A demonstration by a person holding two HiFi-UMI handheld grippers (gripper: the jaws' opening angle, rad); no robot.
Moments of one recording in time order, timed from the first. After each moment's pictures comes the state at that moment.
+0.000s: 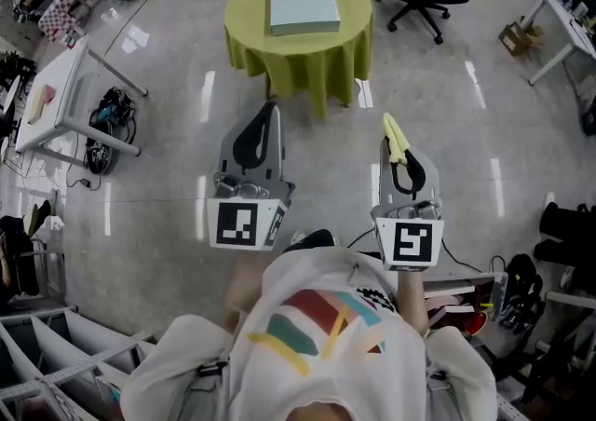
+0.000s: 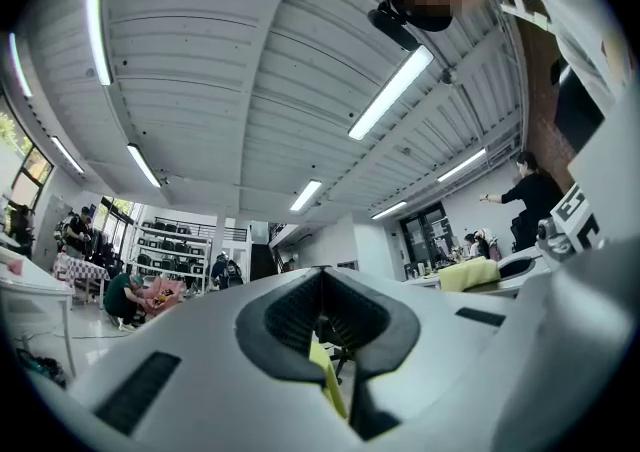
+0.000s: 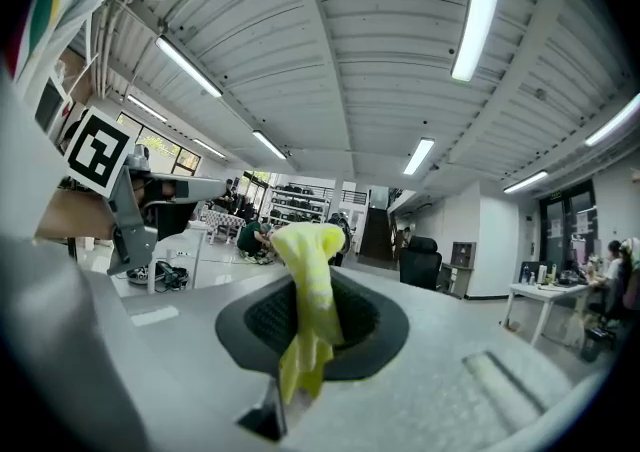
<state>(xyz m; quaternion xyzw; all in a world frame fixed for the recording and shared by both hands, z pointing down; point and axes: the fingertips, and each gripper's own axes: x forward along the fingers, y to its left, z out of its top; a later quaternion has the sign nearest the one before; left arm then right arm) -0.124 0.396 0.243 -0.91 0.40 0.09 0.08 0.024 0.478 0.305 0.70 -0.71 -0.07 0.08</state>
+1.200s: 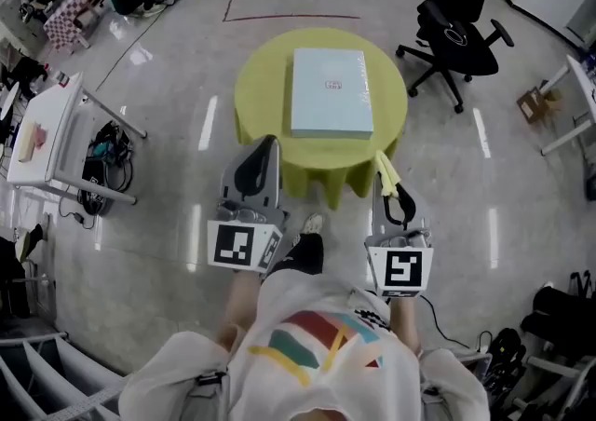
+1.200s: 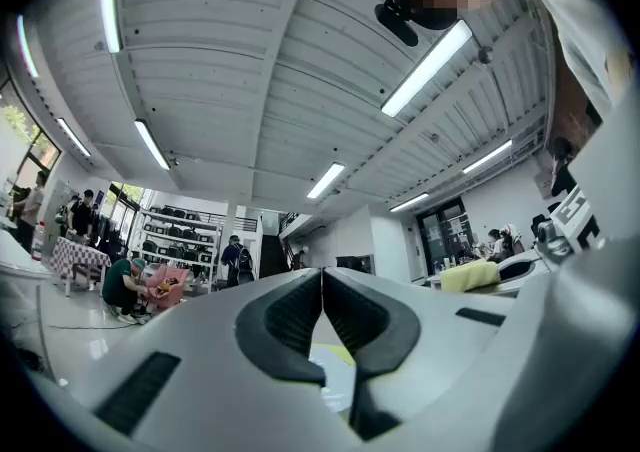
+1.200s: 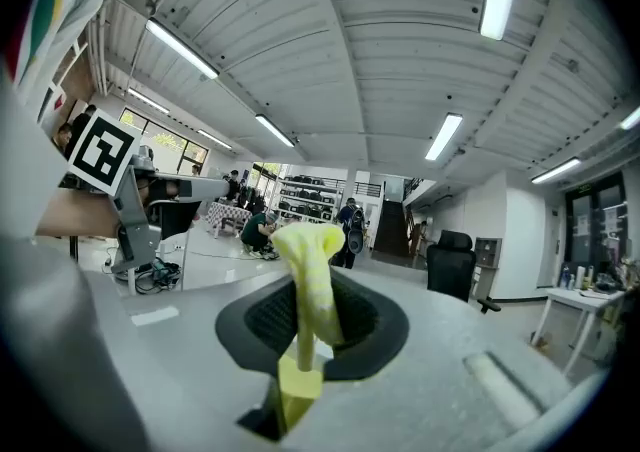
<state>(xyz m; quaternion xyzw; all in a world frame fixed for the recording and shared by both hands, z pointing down) -0.095 0.074 0.259 -0.90 0.42 0.09 0.05 0.060 0.155 0.317 0.68 -0.73 -0.05 0.11</state>
